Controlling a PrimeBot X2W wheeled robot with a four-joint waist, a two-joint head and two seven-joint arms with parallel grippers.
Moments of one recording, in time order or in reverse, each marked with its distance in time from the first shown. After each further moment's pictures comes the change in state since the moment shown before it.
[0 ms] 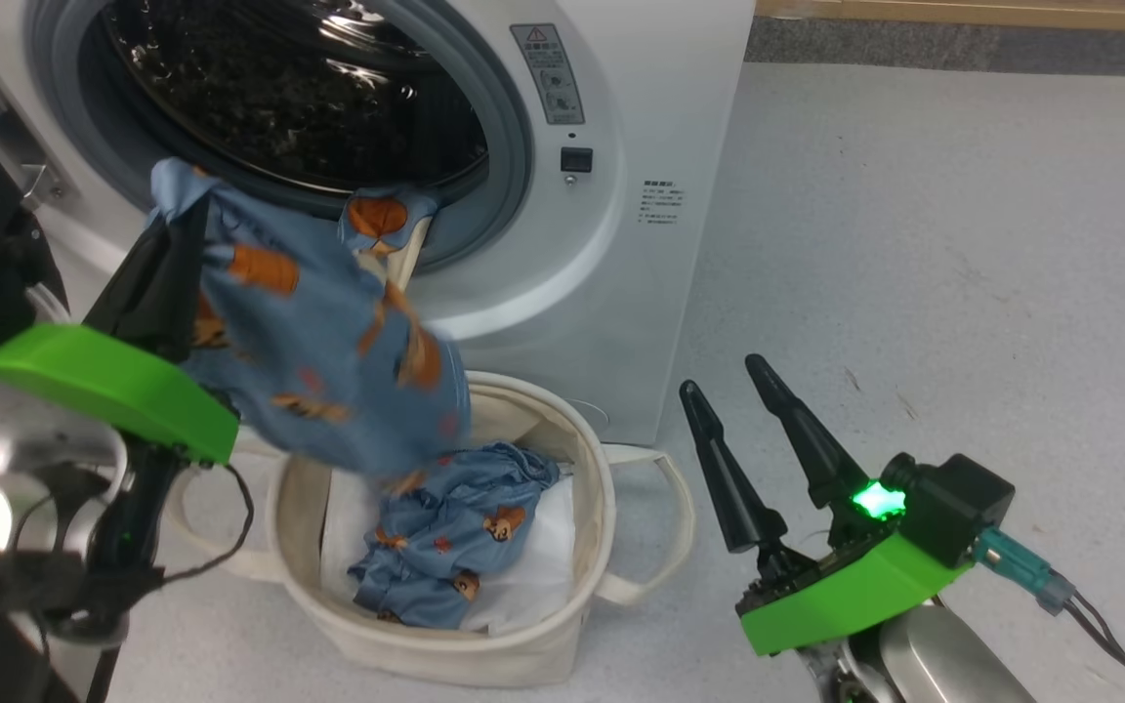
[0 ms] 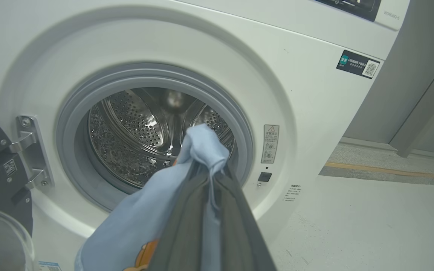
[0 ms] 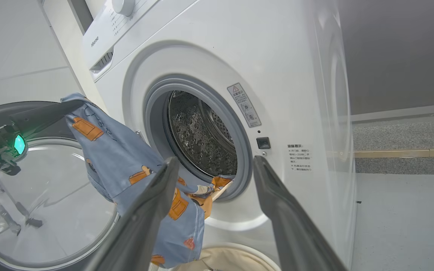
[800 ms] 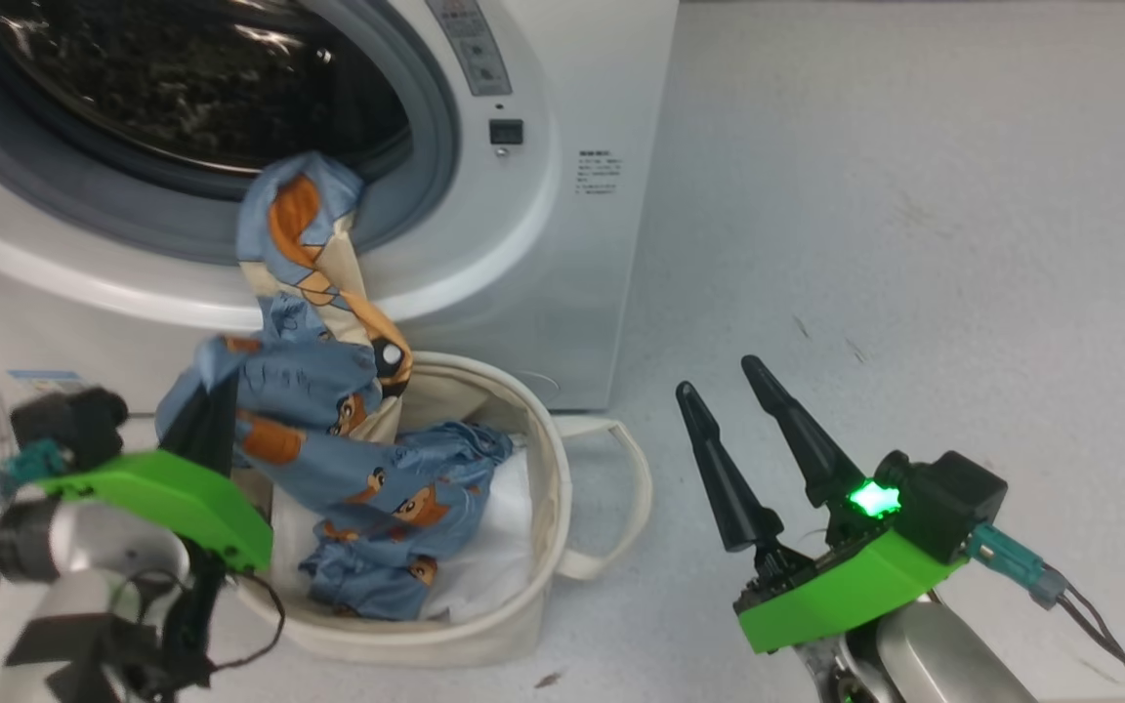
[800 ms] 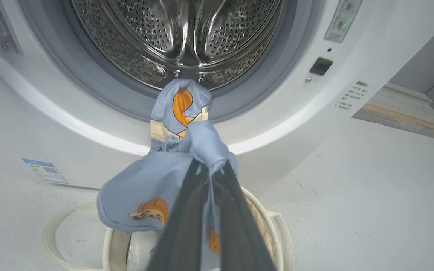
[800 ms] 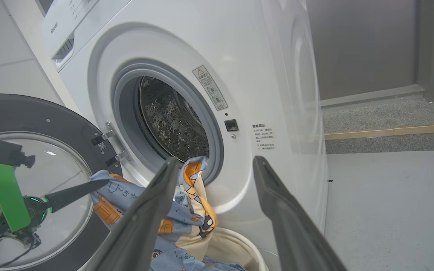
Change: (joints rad) left arm 0.124 -0.043 -0.047 0.258 0.016 -0.014 -0.115; right arm -0.008 -0.005 0.008 0.019 0.001 0.000 0.000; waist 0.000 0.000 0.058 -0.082
